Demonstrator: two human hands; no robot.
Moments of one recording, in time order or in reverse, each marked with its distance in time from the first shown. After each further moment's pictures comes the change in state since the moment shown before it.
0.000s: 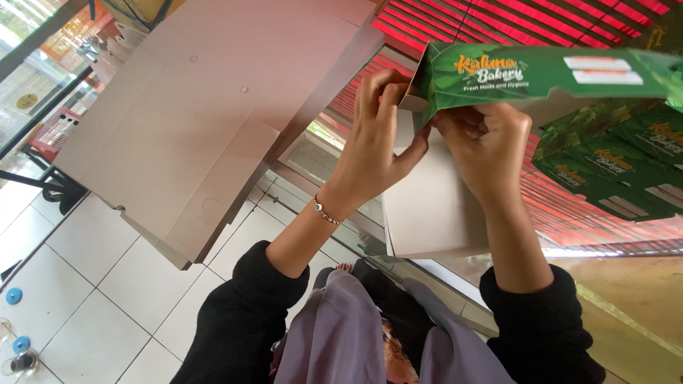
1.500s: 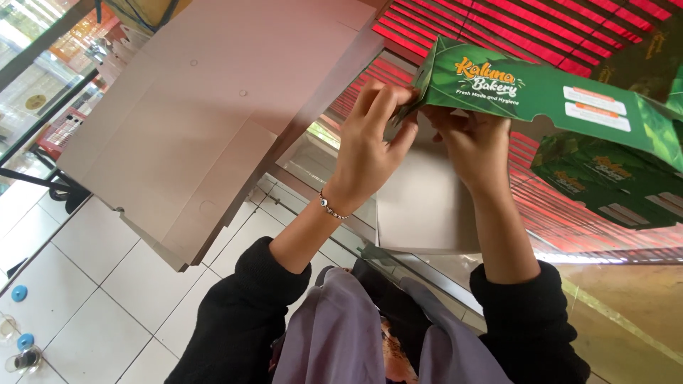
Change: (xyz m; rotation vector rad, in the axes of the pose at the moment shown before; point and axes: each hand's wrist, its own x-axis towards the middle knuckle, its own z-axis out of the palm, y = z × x) left_hand 0.008 -0.002 0.012 -0.060 0.139 -0.039; right_hand 0.018 0.030 0.001 0.048 0.061 0.113
